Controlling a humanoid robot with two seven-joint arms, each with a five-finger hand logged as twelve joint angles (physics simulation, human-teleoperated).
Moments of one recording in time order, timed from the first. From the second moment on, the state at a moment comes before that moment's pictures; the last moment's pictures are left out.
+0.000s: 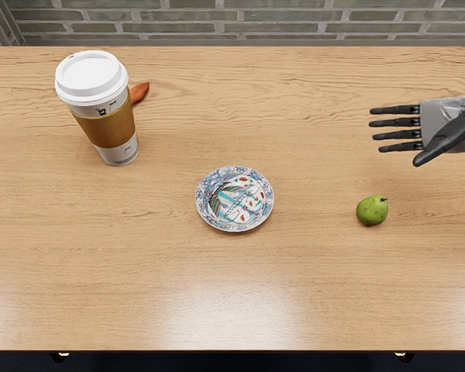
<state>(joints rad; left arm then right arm) -0.04 0.00 -0.30 -0.08 0.04 -0.13 0.14 1.12 -0.97 0.29 1.09 0.28 0.61 -0.61</state>
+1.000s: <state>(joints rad) -0.04 0.00 -0.30 -0.08 0.04 -0.13 0.14 1.50 -0.80 0.05 1.30 -0.13 0.59 -0.61</state>
